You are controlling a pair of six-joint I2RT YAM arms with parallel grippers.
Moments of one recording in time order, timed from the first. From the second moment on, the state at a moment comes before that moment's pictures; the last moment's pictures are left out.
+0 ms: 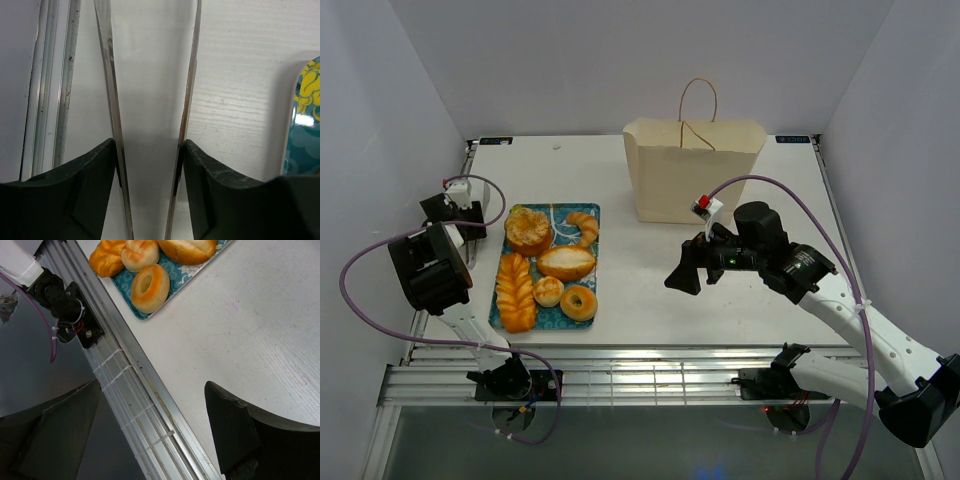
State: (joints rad) left arm 0.48 1.91 1.05 0.14 0.26 0.29; right arm 0.70 0.99 0.97 -0.52 -0.51 0.23
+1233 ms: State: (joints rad) left arm 0.47 1.44 1.24 -0.42 0.16 -0.05; right arm 0.68 1.02 1.00 -0.52 -0.48 0.23
